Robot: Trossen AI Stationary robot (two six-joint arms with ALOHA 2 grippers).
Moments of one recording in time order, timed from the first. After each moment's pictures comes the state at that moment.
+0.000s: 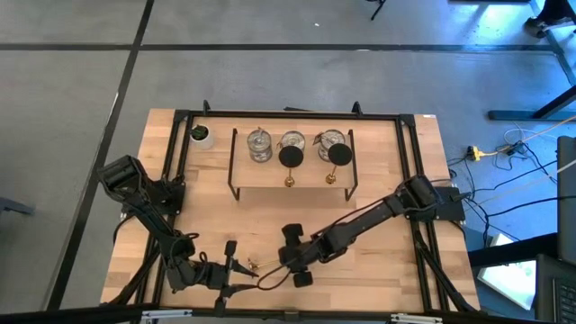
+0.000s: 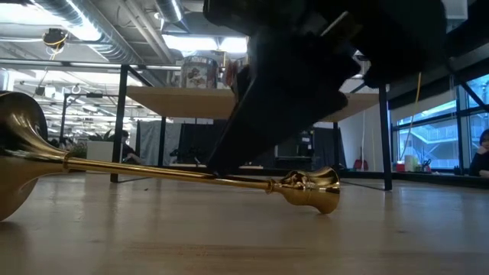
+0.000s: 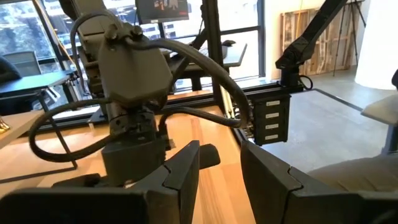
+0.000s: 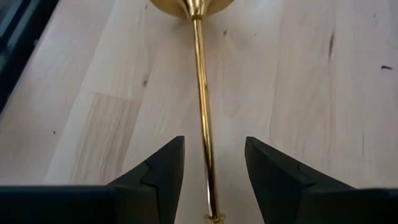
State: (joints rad) left arm -0.94 1.69 0.76 0.86 -0.86 0.04; right arm 0.48 2.12 1.42 -0.23 0.18 0.20
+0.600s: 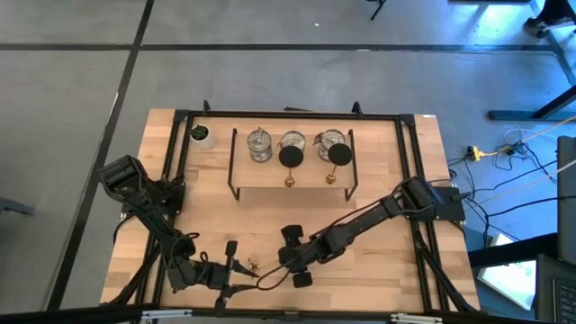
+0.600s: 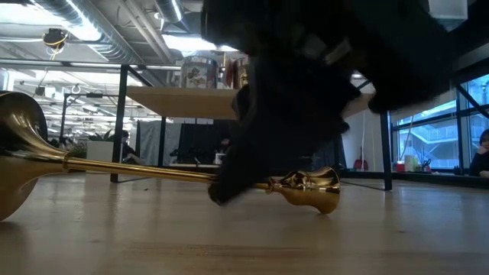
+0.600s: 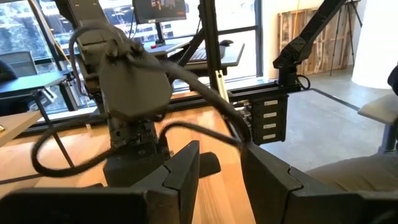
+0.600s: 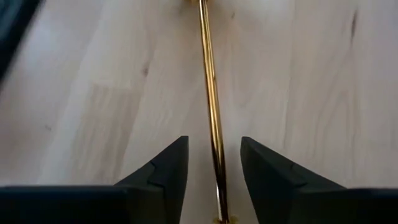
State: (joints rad) left arm -0.93 1.69 0.76 0.86 -0.84 0.04; right arm 0.48 2.15 1.42 -0.21 0.15 0.23
